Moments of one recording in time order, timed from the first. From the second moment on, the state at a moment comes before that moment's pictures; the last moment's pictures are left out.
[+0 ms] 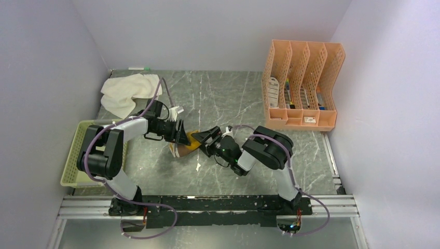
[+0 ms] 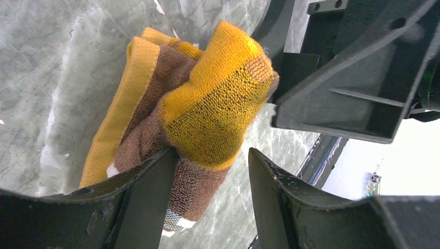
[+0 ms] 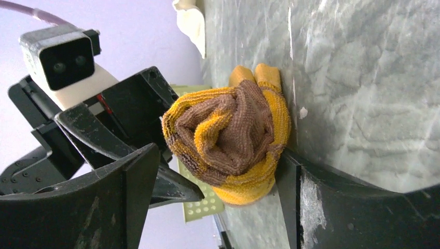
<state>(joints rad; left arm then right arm) -0.21 1.65 0.86 -0.35 0.80 0.00 0.90 2.05 0.57 1.27 0.13 1.50</state>
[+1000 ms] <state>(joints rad) -0.16 1.49 0.93 -0.44 0.69 0.04 0.78 2.12 0.95 0.80 -0.24 0.93</state>
